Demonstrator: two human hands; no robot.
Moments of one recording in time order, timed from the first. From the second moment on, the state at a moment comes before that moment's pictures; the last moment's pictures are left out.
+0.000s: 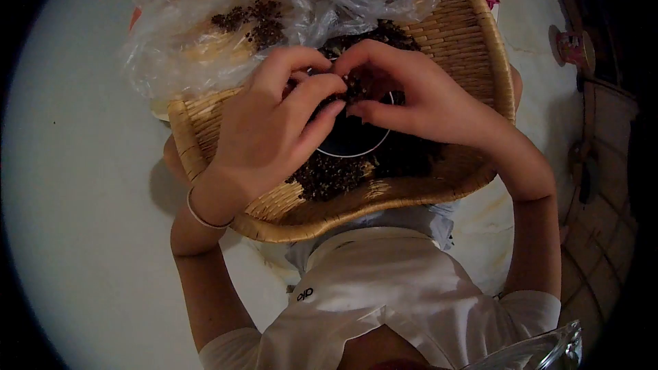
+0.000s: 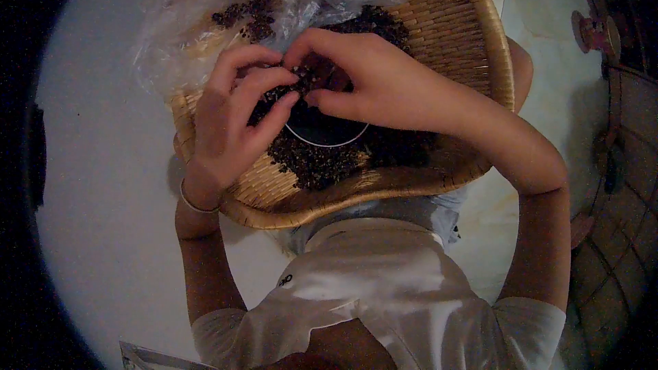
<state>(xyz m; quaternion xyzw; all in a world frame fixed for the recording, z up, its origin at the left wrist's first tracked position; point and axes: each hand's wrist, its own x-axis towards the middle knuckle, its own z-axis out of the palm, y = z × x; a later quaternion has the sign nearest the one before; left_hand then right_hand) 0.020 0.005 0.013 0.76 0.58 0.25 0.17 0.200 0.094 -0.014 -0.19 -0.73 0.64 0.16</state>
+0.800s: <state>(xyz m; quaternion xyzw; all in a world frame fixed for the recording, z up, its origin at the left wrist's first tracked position) 0.021 0.003 0.009 0.75 0.54 0.34 0.19 0.200 0.095 -0.016 -0.17 -0.75 0.61 0.18</state>
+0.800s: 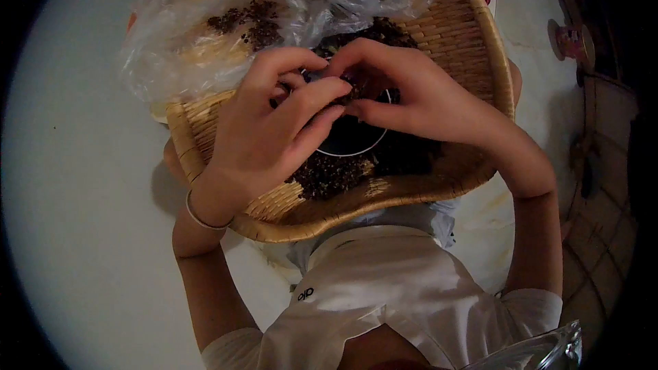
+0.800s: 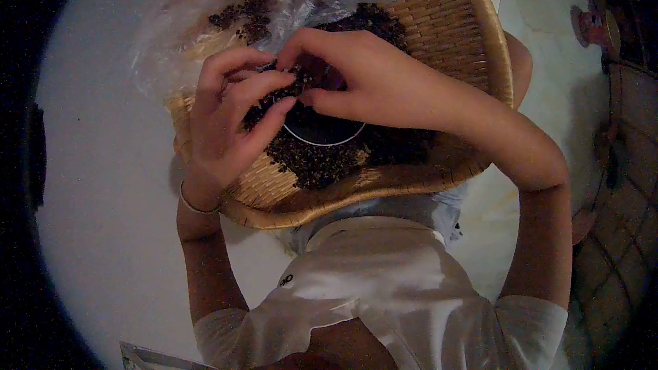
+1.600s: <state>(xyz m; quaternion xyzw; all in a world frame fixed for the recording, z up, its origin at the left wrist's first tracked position) 0.019 0.003 0.004 0.76 0.52 0.35 0.18 0.200 0.095 -0.019 -0.17 -0.74 0.62 0.17</state>
